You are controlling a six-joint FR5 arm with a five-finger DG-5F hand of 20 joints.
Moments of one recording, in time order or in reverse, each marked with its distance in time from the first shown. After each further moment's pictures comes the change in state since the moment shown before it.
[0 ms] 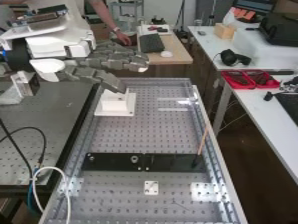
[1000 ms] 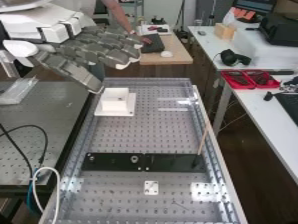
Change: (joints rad) arm 0.117 0.092 -0.010 -0.122 0.349 0.025
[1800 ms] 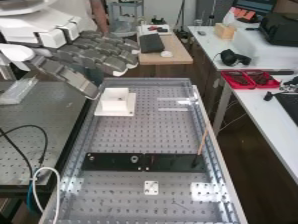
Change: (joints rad) arm -0.020 -0.004 0.009 -0.029 -0.020 -0.001
